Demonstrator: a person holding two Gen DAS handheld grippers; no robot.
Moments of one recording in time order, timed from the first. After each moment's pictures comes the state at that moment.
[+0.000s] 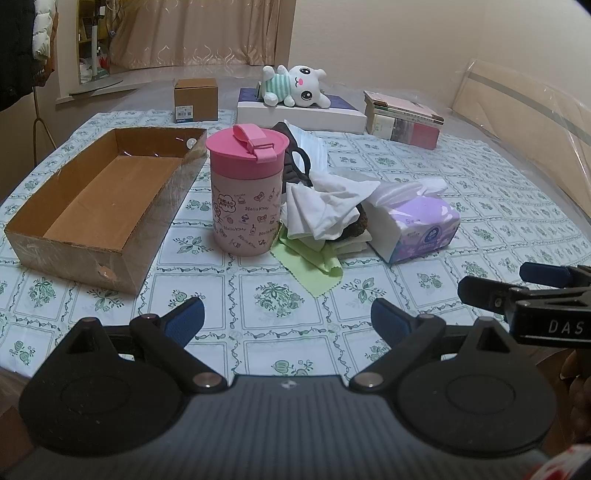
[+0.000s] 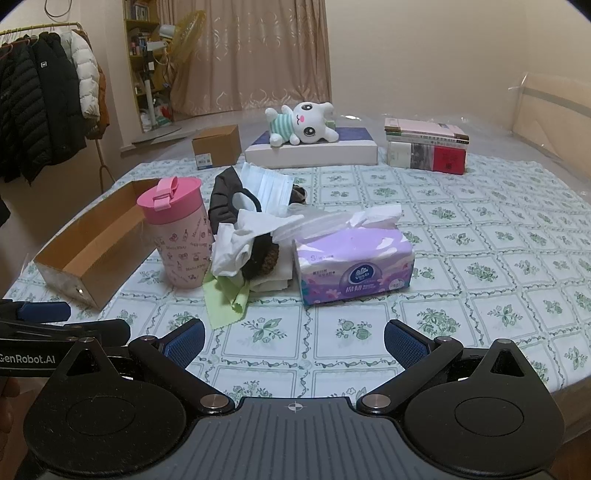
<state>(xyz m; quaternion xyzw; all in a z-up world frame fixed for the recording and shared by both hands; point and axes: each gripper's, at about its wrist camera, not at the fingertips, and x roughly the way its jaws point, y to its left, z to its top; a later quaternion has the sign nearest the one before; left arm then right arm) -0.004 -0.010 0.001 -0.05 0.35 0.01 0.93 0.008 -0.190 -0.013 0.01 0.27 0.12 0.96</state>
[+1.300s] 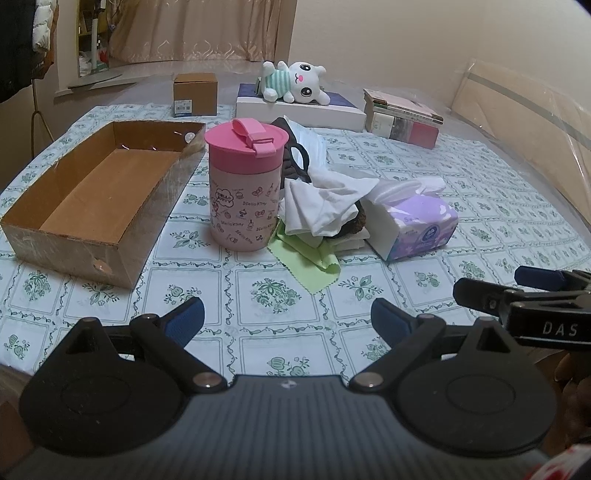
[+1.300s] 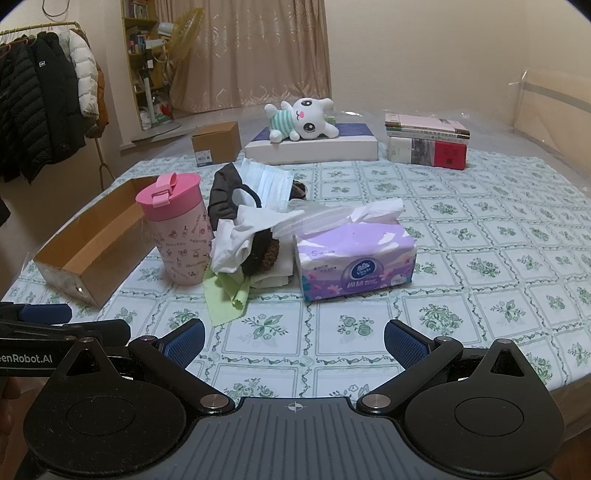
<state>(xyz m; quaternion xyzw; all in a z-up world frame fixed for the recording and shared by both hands) -0.002 -0.006 -0.003 -0.07 0.36 0.00 0.93 0.010 -0.190 -0.020 0.01 0.27 0.12 0.95</state>
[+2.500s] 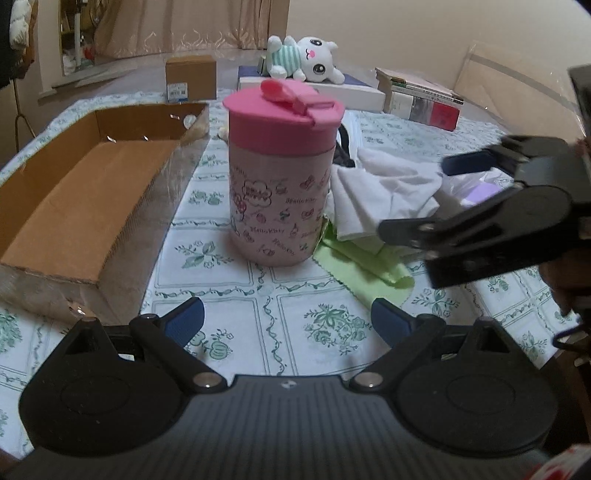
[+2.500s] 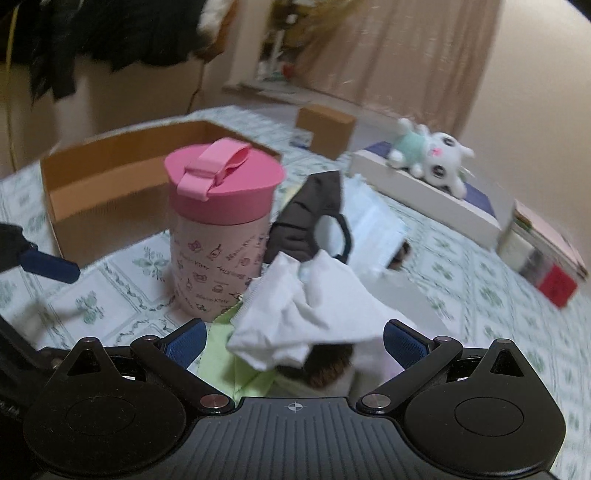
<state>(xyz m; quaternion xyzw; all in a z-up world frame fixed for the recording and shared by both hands) 0.076 0.046 -0.062 -0.05 0.38 -0.02 0.92 0.165 -0.090 -0.051 -0.24 0.24 0.26 0.90</state>
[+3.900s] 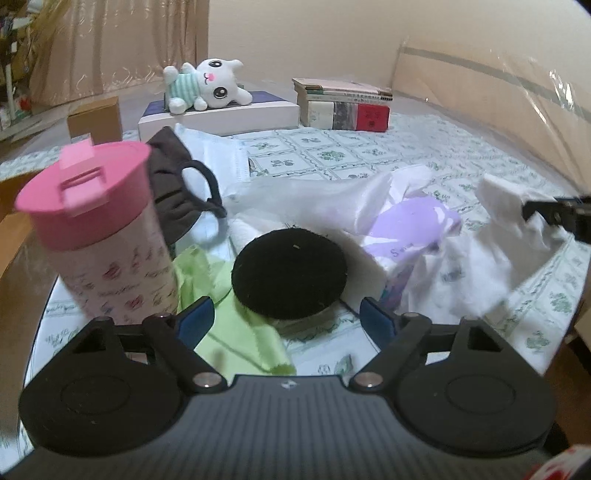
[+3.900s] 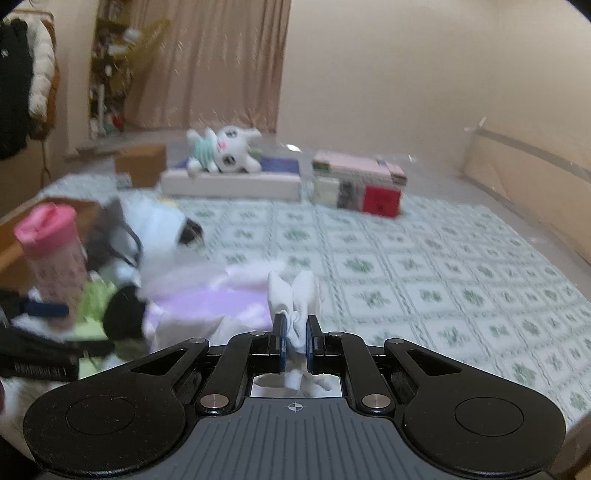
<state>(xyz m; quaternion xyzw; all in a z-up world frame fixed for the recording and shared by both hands) 0.144 -0.058 -0.065 0.02 0.33 -0.10 0.94 0.086 -0.272 -0.018 -0.06 0.22 0.02 0.97</state>
